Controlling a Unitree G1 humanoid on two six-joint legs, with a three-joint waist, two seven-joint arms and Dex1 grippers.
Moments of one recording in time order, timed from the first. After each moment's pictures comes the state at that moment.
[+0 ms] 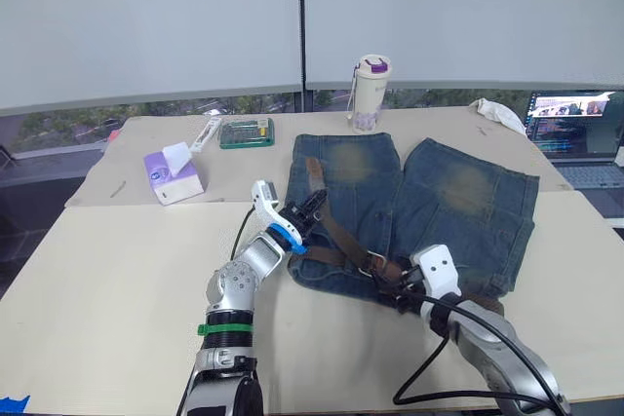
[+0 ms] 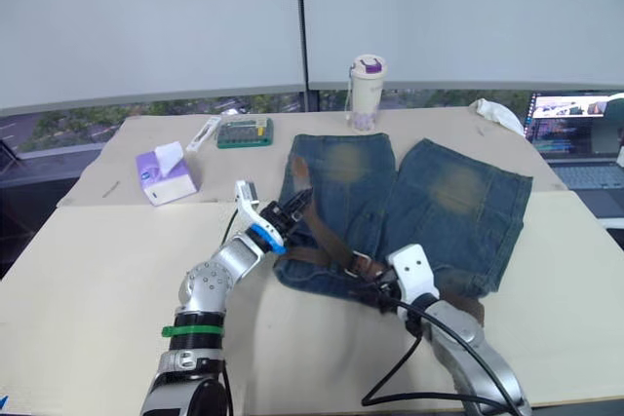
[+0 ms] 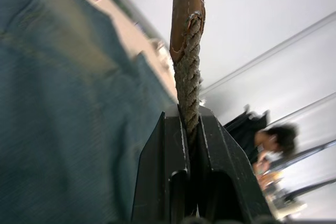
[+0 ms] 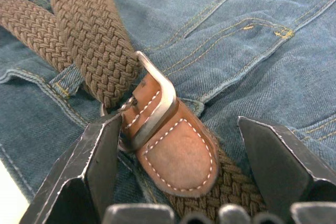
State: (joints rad) left arm -0.50 -0.09 0.24 0.19 -0.78 0.66 -0.33; right arm 0.07 -0.48 0.09 -0.38 0.30 0.43 0.32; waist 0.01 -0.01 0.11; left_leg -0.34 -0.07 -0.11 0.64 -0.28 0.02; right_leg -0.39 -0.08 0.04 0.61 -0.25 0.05
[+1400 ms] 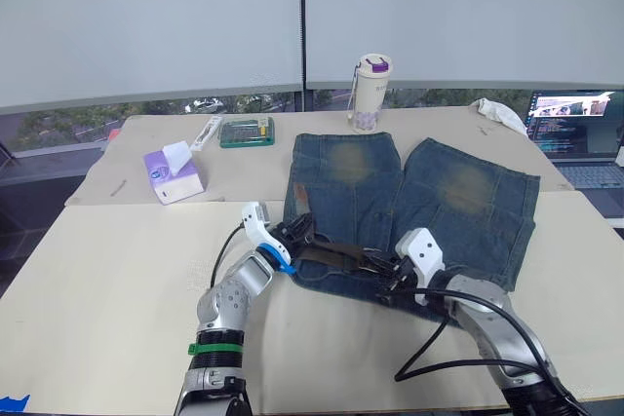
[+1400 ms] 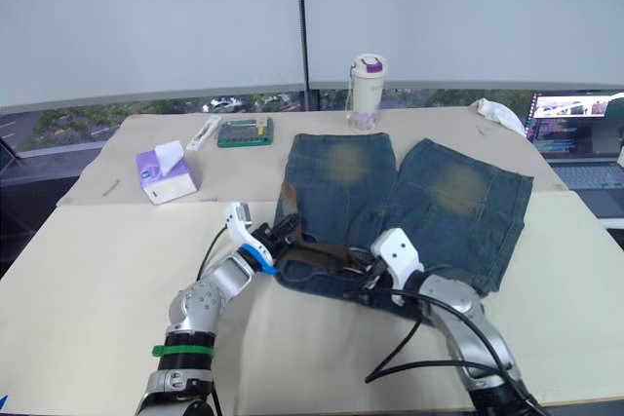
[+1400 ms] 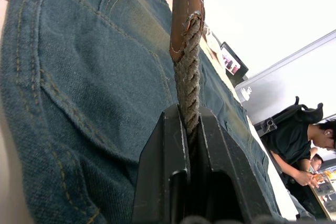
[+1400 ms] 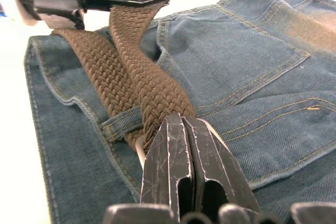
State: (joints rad) left arm -0.41 -0.06 0.22 0.17 -0.70 0.61 -0.32; right arm -0.13 -0.48 0.11 -0.23 0.18 0.33 0.62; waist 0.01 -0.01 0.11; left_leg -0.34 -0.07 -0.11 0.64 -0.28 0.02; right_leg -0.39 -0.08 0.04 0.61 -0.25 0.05
